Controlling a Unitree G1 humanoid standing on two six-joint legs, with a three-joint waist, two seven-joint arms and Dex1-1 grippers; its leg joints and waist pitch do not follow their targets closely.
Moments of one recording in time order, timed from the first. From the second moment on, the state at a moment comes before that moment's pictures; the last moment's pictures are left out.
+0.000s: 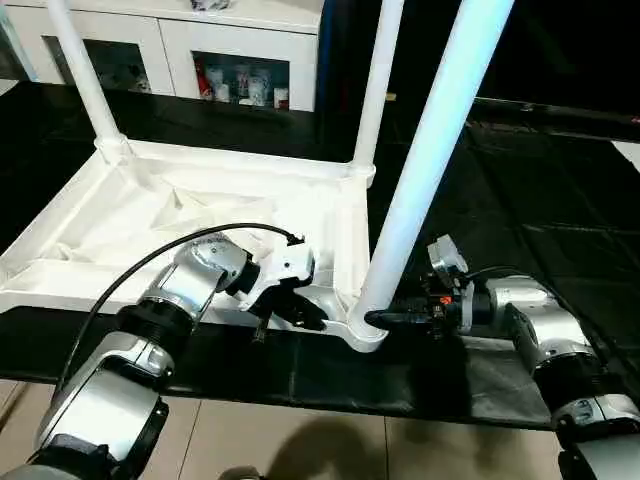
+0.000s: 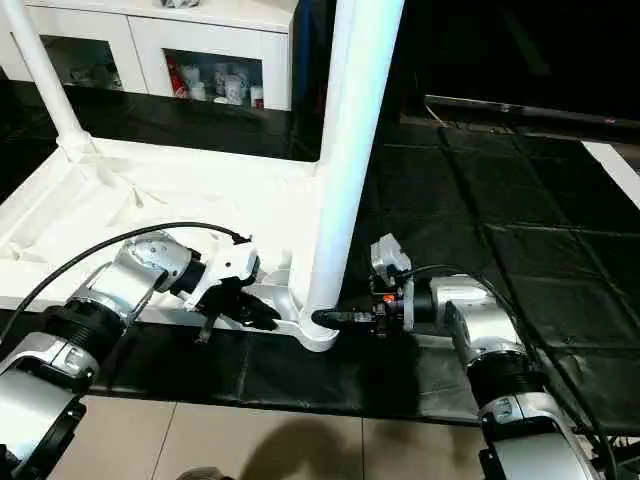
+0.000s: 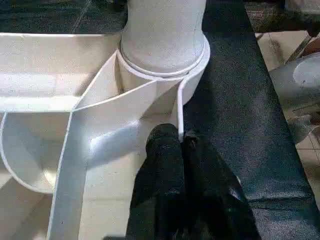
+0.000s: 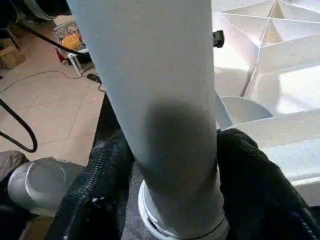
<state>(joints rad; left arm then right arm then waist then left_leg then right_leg) -0.77 0.33 -0.36 0.79 0.09 -0.02 -1.47 -0.54 -0.37 0.11 0.68 0.27 0.10 1.47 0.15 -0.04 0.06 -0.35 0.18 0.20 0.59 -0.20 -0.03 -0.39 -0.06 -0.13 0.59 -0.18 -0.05</state>
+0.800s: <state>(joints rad) -0.90 0.14 -0.24 1.04 0.12 0.17 -0.93 -0.54 -0.15 -0.03 0.63 0.14 0.16 0.68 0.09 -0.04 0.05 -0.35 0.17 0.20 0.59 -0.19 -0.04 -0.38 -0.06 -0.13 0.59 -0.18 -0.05</state>
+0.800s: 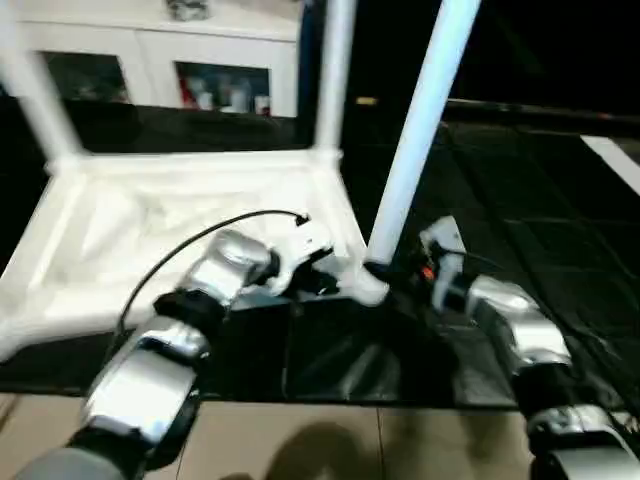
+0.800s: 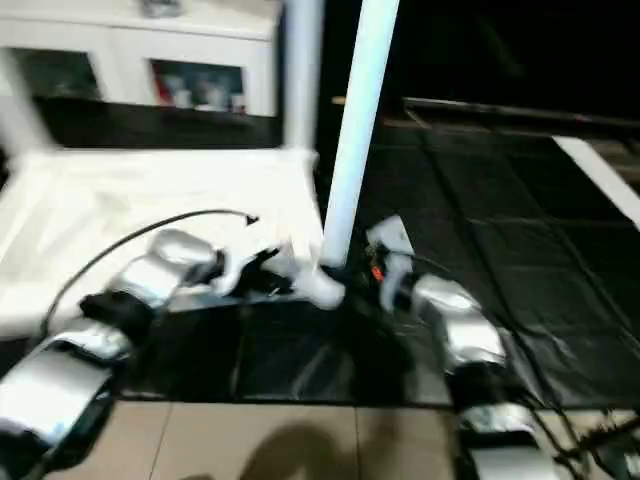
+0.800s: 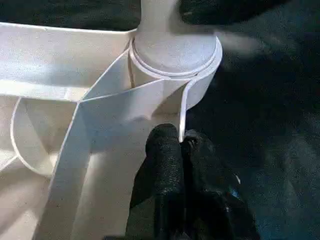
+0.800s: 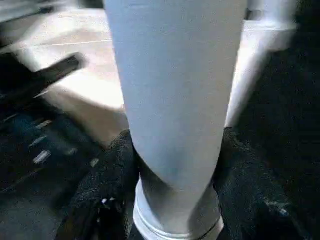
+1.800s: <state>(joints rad) -0.90 0.23 -0.27 1.06 0.13 0.03 -1.13 -0.46 -0.40 -0.02 0.61 0.21 0.10 1.06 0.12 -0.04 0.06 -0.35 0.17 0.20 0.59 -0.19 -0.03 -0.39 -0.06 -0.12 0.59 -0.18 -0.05</state>
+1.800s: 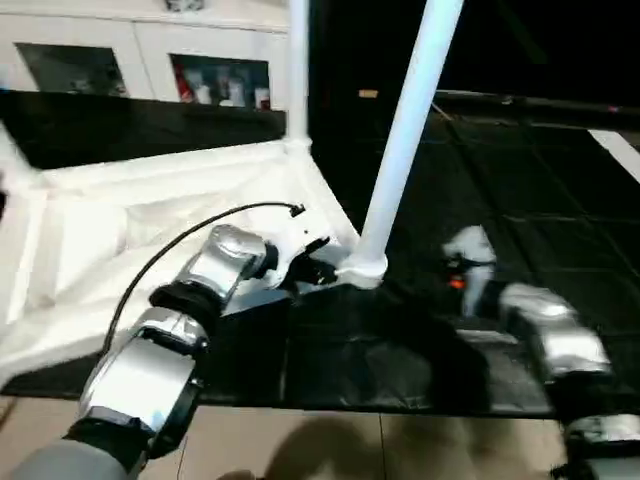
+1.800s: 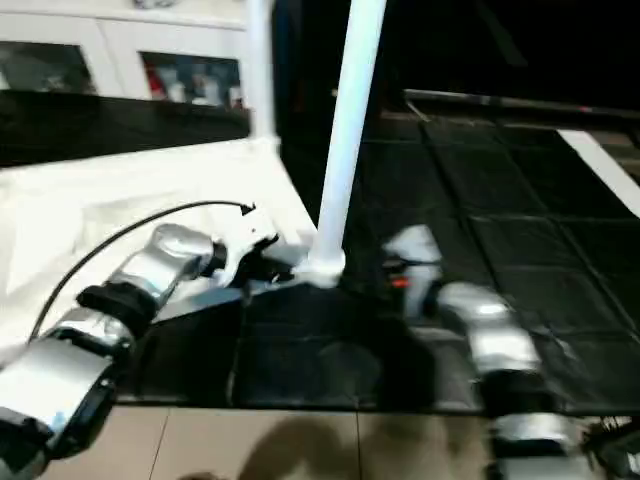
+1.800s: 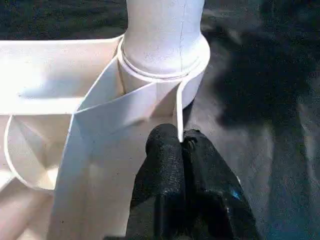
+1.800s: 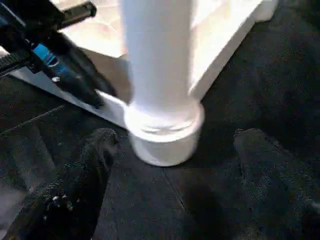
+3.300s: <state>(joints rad) -0.76 0.36 -0.38 0.74 0.11 -0.06 -1.55 -0.59 -0.36 0.17 0.80 0.21 0.01 1.57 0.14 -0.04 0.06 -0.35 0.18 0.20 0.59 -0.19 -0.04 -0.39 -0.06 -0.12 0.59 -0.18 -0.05</state>
